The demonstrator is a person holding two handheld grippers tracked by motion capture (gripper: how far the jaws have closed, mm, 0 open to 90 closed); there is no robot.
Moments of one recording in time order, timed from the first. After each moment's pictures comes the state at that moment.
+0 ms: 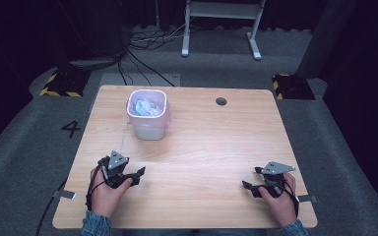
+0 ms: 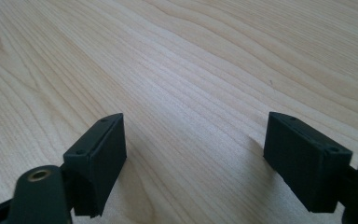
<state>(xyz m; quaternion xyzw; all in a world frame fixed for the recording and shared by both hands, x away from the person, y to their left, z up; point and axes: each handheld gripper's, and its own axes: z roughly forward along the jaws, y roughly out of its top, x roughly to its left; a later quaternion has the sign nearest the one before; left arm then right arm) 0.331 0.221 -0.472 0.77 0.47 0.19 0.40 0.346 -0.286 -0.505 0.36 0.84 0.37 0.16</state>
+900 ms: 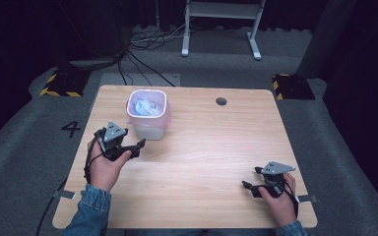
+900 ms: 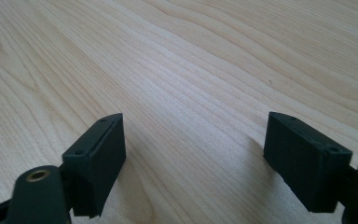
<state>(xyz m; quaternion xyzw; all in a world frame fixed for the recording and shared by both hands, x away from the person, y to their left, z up) 0.378 0.223 -0.405 0.74 0.44 0.24 0.44 0.346 -0.286 -0.505 0.36 0.84 0.37 0.16</state>
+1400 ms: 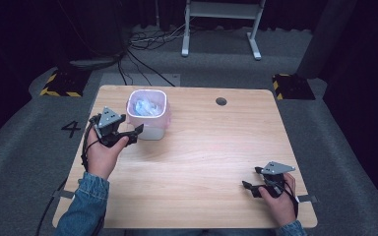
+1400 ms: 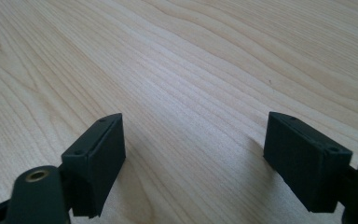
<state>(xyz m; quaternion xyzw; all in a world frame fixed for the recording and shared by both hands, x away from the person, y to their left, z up) 0.398 0.225 -0.376 0.73 0.43 0.26 0.46 0.346 -0.286 -0.505 0.36 0.84 0.37 0.16</state>
